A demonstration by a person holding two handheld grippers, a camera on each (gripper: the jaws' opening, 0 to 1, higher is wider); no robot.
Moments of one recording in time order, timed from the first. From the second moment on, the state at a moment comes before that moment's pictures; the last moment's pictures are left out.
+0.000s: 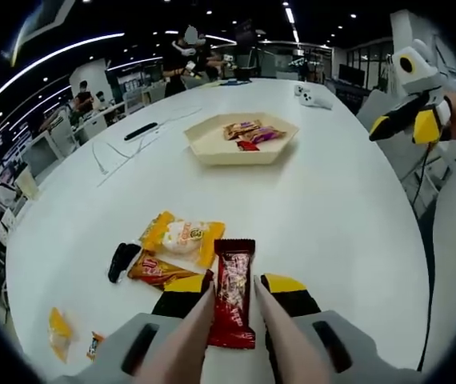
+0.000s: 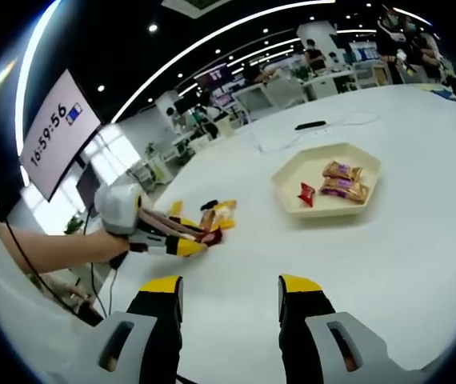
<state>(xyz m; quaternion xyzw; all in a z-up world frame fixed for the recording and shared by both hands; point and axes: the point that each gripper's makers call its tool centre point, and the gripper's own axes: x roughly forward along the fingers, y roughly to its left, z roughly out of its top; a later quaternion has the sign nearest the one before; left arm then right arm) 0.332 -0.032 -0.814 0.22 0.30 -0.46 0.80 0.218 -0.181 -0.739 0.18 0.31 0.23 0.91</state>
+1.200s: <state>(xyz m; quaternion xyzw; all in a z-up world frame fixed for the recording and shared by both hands) 0.336 -0.029 -0.813 0.19 0.29 -0.44 0.83 0.227 -0.175 -0.734 0.18 0.30 0.23 0.91</state>
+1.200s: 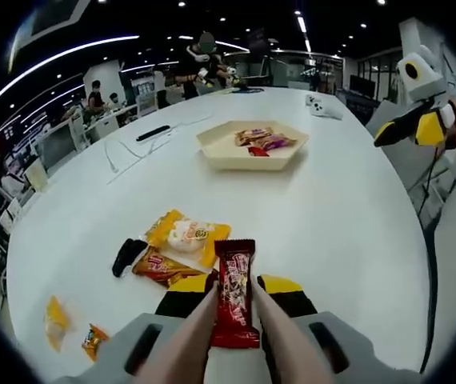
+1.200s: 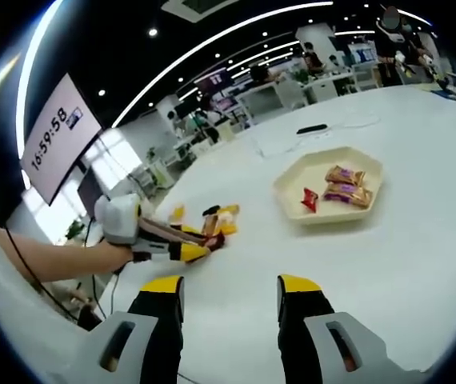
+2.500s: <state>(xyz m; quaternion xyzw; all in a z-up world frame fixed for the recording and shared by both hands) 0.324 -0.024 -0.798 0.15 0.29 -0.39 0.86 0.211 -0.172 -0.726 0.18 0.29 0.23 0.91</state>
